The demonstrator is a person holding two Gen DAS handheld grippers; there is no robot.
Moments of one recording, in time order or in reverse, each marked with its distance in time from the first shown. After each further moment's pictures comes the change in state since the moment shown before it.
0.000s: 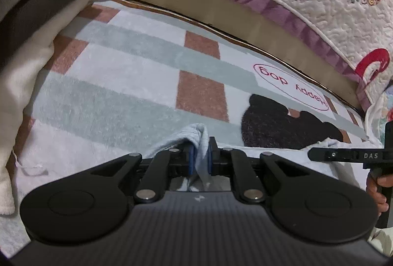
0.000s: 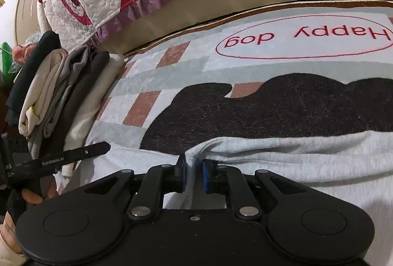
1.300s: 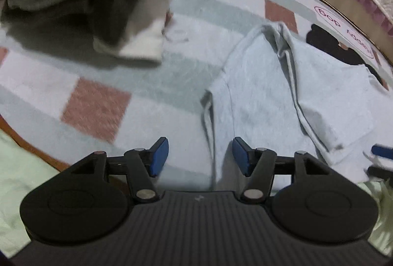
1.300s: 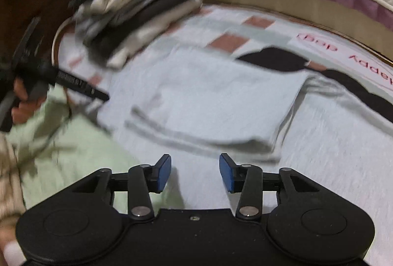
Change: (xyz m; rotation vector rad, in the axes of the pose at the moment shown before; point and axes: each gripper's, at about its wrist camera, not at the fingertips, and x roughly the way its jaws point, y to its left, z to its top) left arm -0.116 0.024 -0.076 -0.124 0.269 0.287; right arm -0.058 0.120 -0.117 -0.472 0.145 -0.094
